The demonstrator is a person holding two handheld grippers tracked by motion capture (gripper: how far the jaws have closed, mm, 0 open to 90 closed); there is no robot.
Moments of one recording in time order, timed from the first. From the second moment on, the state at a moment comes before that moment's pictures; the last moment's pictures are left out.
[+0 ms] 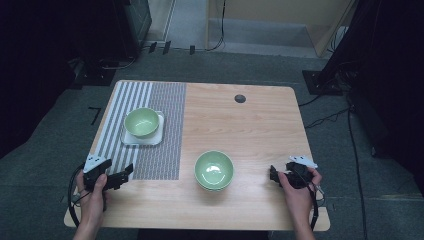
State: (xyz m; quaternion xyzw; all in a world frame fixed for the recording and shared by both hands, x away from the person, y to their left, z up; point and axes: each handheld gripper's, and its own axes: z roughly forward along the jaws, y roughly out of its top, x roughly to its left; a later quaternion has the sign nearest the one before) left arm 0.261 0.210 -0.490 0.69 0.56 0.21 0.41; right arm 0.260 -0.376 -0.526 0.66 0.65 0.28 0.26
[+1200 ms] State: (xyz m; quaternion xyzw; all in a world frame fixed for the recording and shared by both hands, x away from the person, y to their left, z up) left arm 0.240 0.243 -0.515 0.71 0.58 0.23 0.32; right arm 0.260 -0.376 -0.526 0.66 0.65 0.28 0.26
